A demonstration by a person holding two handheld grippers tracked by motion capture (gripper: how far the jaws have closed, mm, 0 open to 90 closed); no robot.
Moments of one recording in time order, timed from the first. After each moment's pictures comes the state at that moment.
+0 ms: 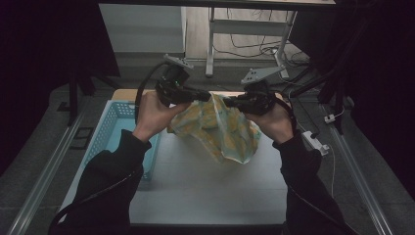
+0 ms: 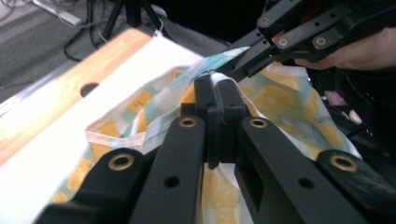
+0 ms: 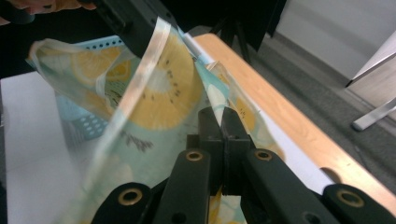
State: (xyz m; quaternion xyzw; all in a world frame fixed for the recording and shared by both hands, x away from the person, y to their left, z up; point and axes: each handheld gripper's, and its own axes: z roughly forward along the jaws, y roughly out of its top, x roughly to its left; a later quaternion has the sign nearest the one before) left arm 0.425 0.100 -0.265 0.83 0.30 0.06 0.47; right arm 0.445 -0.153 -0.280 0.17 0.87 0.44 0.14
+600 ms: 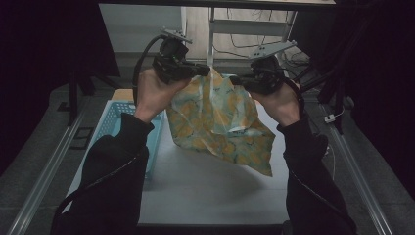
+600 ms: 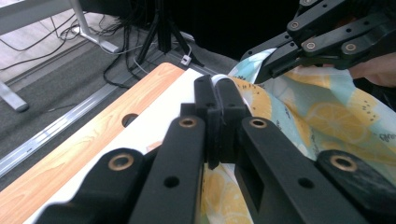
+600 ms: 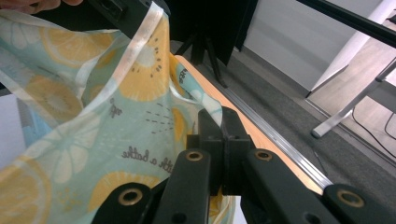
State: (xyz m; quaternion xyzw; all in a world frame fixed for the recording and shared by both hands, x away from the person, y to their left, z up) left arm 0.439 0.102 -0.223 0.81 0.32 0.12 0.48; right arm 0.456 -0.154 -0.232 0.18 0.85 0.45 0.20
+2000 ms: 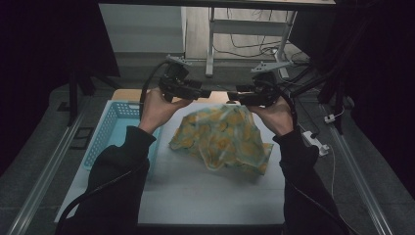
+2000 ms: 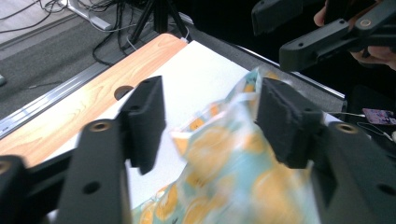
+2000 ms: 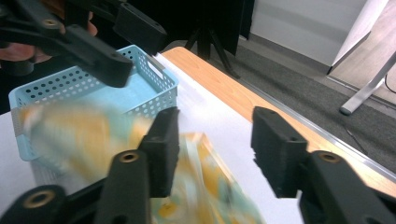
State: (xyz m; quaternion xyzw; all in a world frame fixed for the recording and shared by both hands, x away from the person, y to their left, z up) left arm 0.465 0.108 -0.305 0.81 0.33 0.09 0.47; right arm 0.483 -0.170 -0.295 0.25 0.83 0.47 0.14
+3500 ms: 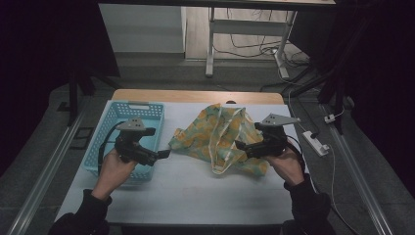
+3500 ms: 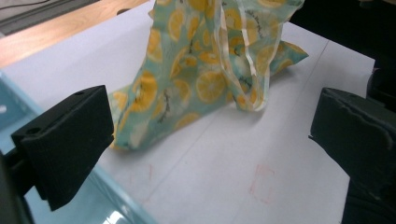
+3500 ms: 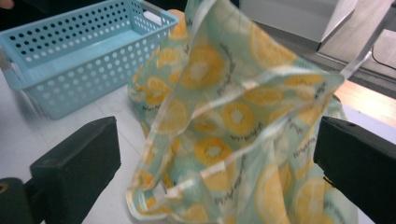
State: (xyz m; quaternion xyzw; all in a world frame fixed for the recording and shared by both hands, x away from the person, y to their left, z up) left arm 0.336 0.193 -0.413 0.81 0.35 0.10 0.46; right arm 0.409 -0.215 -0.392 0.28 0.83 0.46 0.16
